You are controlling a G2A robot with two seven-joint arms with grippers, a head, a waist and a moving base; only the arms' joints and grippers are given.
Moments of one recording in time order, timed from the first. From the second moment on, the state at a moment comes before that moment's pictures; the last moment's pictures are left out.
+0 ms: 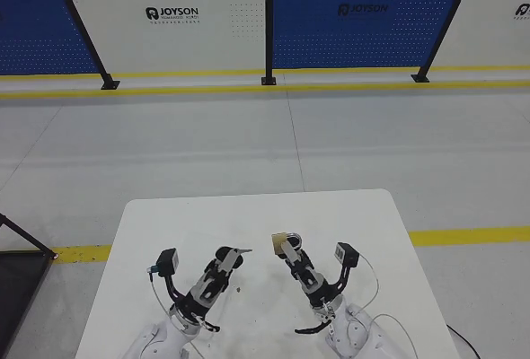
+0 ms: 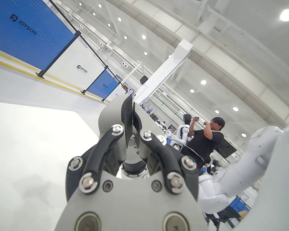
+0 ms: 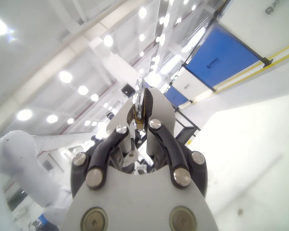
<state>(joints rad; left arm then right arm) 1.85 -1.19 -1.23 -1.73 0.43 -0.82 0.19 -1.54 -1.31 0.94 -1.37 -0.39 -0.95 -0.32</state>
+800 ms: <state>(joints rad) 1.77 -1.23 -1.10 -1.64 0.52 -0.74 0.34 -1.54 -1.35 0.93 -1.33 -0.47 -0.97 -0.41</state>
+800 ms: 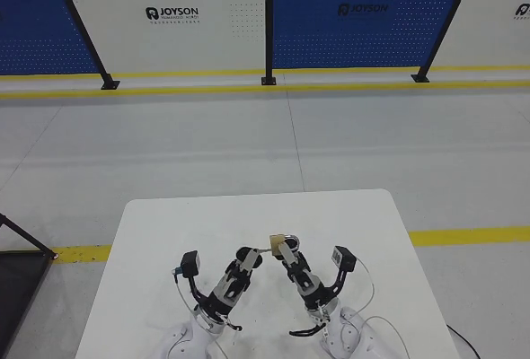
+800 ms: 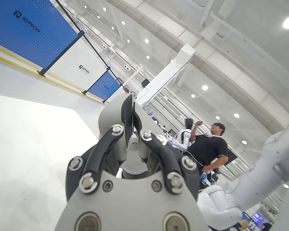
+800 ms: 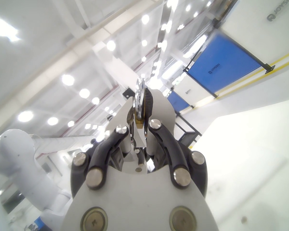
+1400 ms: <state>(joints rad) 1.76 -1.25 -1.08 -1.62 0.53 -0.74 0.37 -1.55 -1.36 0.95 -1.33 -0.48 -0.98 -0.42</state>
